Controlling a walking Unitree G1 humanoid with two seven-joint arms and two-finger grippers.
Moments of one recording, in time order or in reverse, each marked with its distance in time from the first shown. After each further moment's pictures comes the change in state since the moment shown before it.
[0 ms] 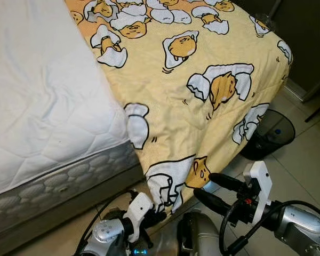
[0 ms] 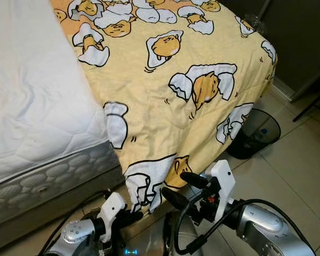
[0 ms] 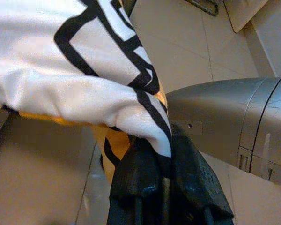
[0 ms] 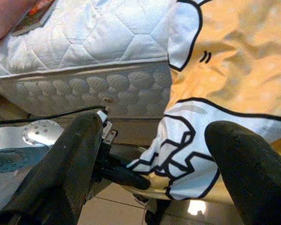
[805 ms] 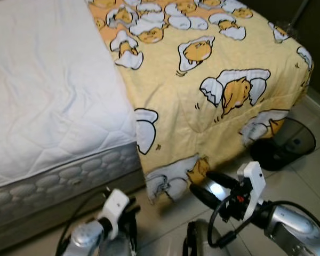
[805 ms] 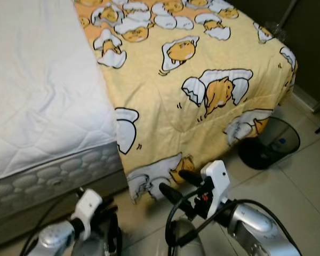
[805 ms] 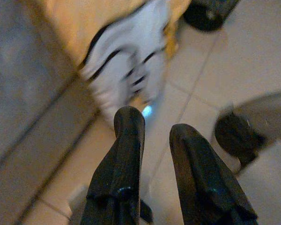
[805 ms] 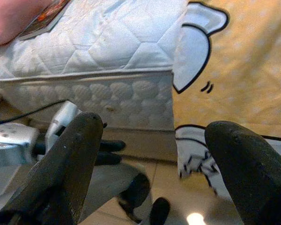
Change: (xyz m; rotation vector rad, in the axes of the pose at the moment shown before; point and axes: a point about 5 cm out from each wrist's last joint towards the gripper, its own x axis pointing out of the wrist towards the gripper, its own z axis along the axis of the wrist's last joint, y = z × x) left arm -0.045 0.039 -0.011 0.003 0.010 0.320; right arm 0.015 -0.006 -0.009 -0.007 -0.054 -0.081
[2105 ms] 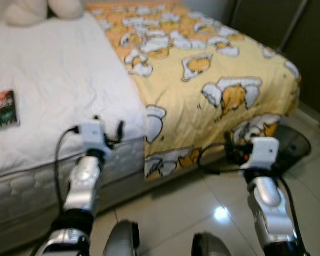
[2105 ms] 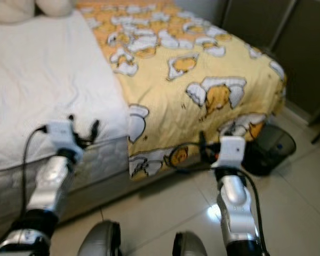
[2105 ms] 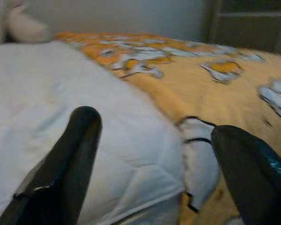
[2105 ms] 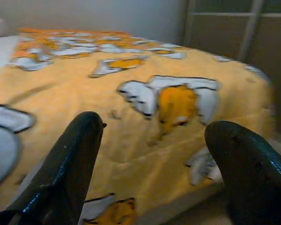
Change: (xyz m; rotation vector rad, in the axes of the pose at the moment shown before) left arm 0.014 0.068 0.152 -0.062 -0.508 0.552; right arm 0.031 -0.082 0.014 -0.208 -0.360 -0.852
